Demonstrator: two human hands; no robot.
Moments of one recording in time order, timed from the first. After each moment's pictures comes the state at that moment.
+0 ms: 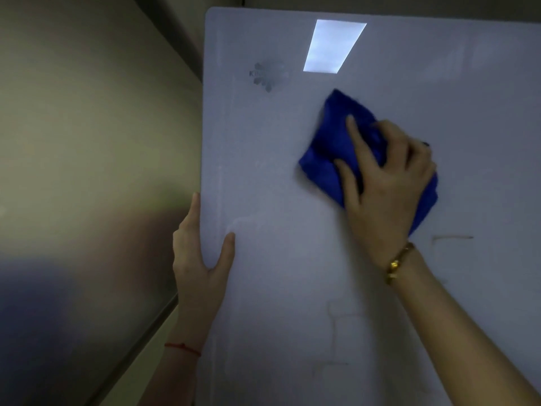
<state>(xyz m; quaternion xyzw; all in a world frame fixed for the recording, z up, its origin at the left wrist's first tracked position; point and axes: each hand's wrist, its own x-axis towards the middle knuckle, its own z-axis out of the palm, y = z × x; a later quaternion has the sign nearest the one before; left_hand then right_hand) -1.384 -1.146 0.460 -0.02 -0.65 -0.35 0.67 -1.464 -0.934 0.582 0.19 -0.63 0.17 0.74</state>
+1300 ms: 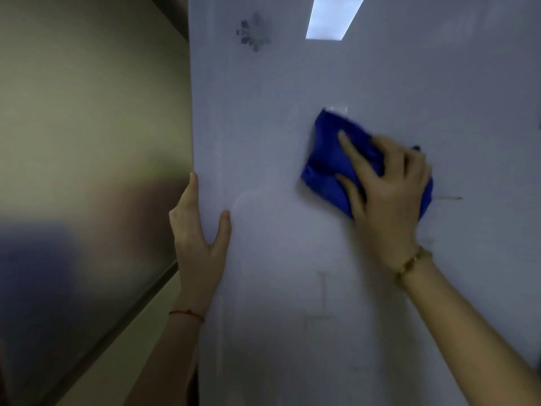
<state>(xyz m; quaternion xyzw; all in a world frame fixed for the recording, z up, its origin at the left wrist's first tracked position) -1.381 -1.137 0.440 0.00 -0.67 -0.28 0.69 -1.472 -0.905 0.527 0.26 -0.61 0.12 0.74</state>
